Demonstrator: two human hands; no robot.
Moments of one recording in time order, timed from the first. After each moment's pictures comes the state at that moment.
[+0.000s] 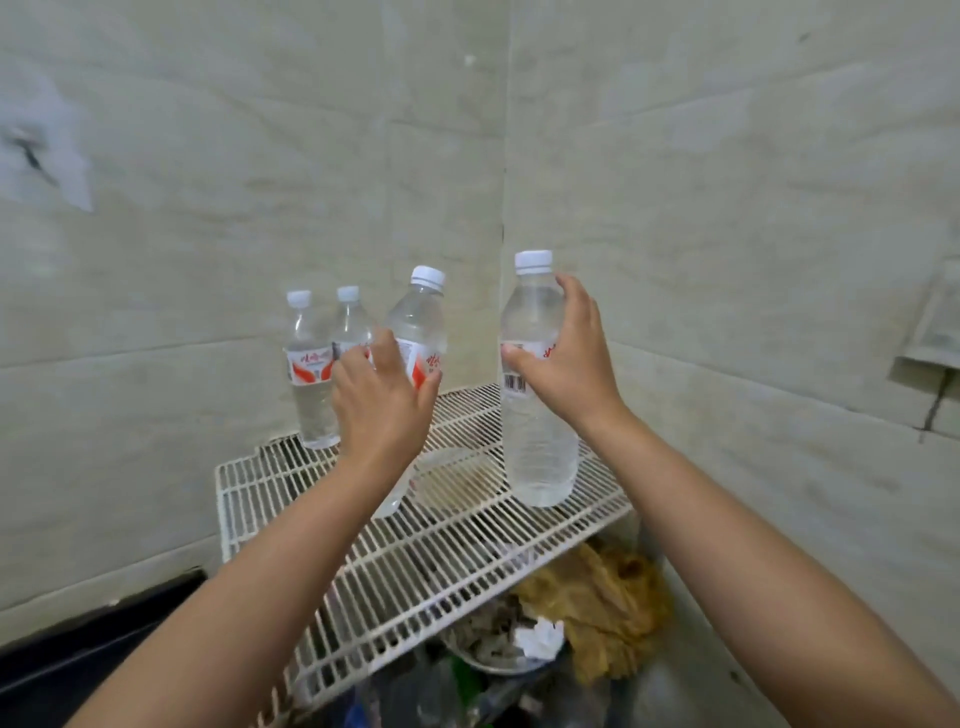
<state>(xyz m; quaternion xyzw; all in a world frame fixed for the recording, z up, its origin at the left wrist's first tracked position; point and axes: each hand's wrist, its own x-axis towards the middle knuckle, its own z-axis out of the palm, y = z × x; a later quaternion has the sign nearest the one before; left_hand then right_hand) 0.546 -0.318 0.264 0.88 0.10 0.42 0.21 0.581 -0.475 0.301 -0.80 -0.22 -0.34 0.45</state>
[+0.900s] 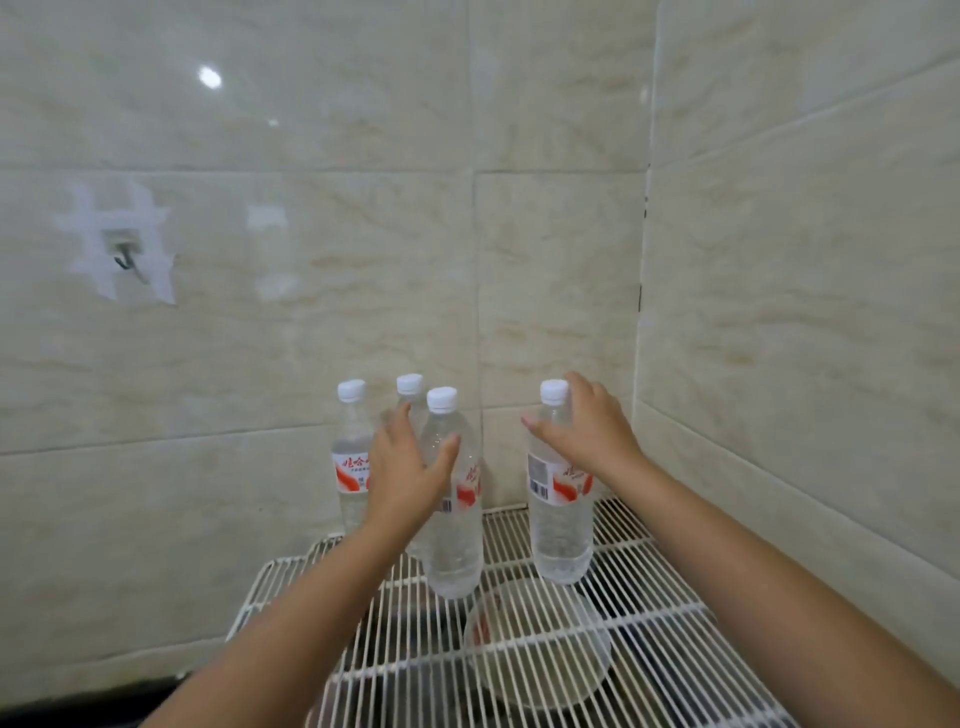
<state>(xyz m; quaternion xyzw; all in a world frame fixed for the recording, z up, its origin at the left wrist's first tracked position) 0.712 -0.262 0.265 0.83 0.22 0.40 0.32 0.836 -0.402 0.298 -0.87 -0.32 -0.16 0.35</state>
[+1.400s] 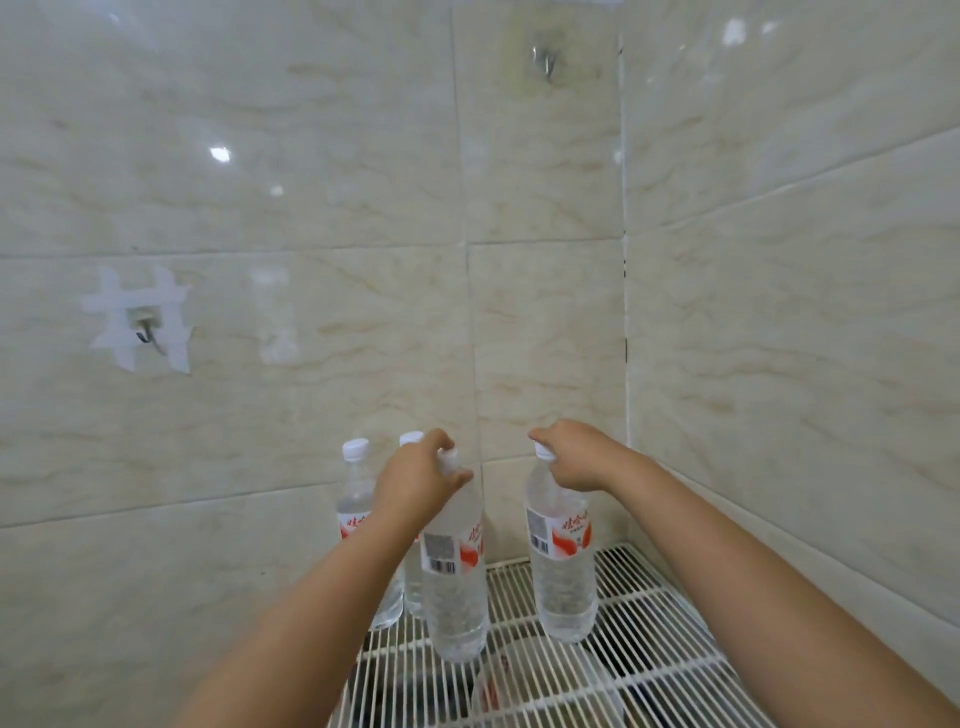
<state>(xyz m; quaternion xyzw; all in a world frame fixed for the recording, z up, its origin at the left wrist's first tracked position) 0.721 -0.260 0.324 0.91 0.24 0.28 0.19 0.833 -0.405 0.343 -0.90 -0.42 -0.07 0.11</state>
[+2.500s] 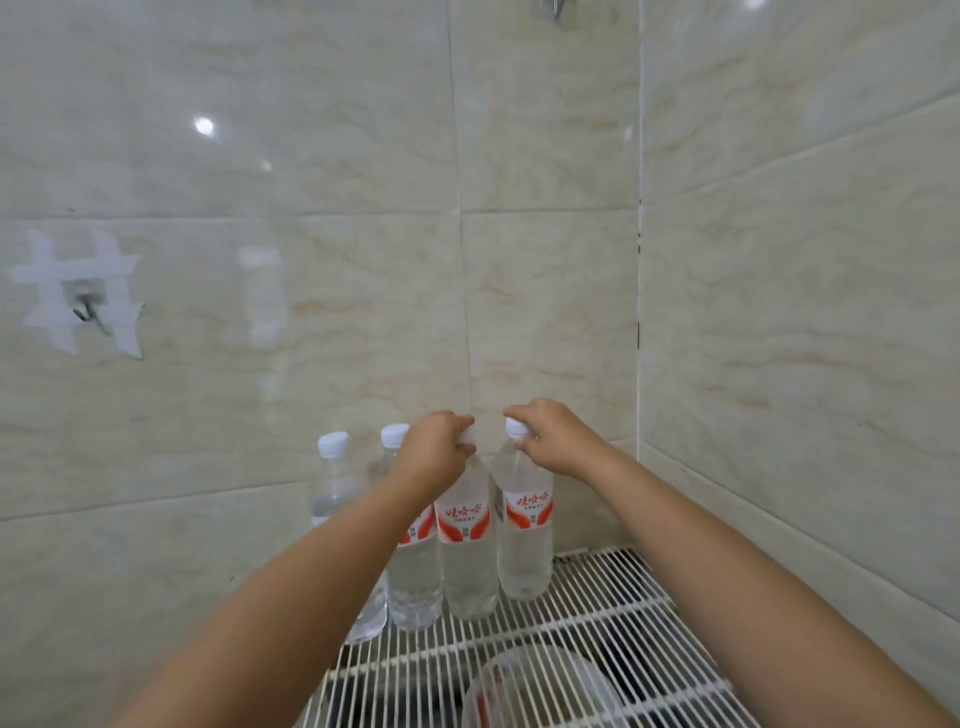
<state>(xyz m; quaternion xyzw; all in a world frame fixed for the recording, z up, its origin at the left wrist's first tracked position) 0.789 -0.240 0.327 0.94 0.18 0.27 0.13 0.872 -0.364 0.334 -0.85 -0.45 -0.12 0.23</state>
